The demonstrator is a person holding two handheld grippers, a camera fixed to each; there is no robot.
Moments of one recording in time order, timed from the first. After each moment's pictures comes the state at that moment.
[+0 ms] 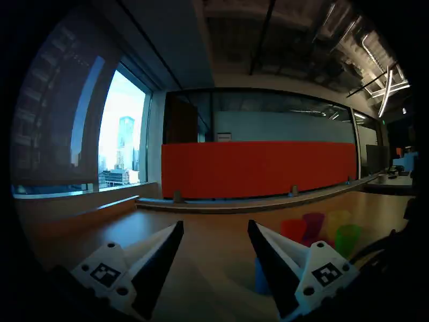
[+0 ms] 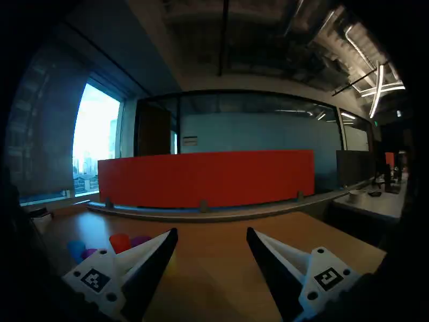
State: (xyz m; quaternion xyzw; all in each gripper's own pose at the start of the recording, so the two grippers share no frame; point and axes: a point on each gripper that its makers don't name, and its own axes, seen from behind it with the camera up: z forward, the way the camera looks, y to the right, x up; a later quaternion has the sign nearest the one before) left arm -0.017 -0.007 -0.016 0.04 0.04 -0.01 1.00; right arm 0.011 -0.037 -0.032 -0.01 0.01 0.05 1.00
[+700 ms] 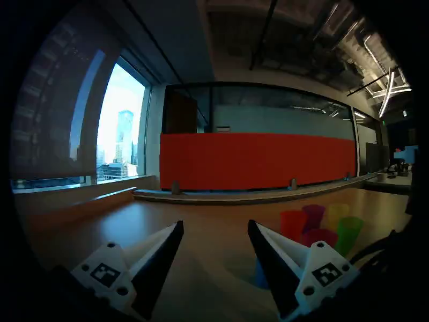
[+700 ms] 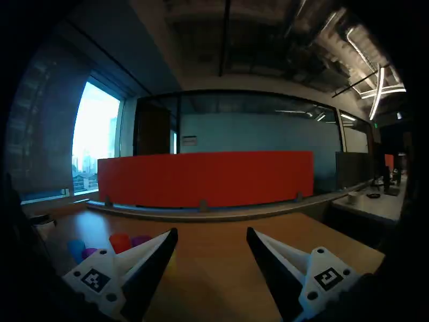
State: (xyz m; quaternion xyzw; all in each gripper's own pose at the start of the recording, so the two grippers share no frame) left arm -0.038 -0.005 -0.010 0.04 0.03 -0.02 1.00; right arm 0.015 -0.035 -0.036 -0.01 0.00 0.04 1.00
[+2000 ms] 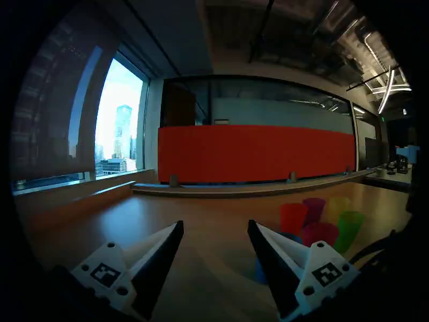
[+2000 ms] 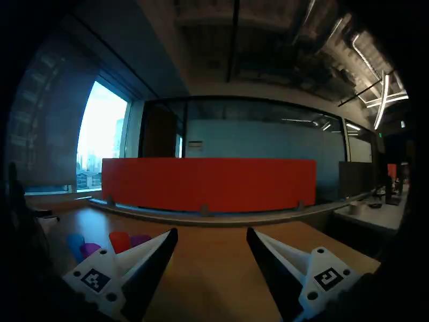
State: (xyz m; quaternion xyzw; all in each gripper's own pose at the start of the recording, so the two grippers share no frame) left arm -0.050 -0.003 -0.004 0.03 0.00 -0.01 1.00; right arm 0.014 -0.029 -0.040 0.01 0.03 0.02 1.00
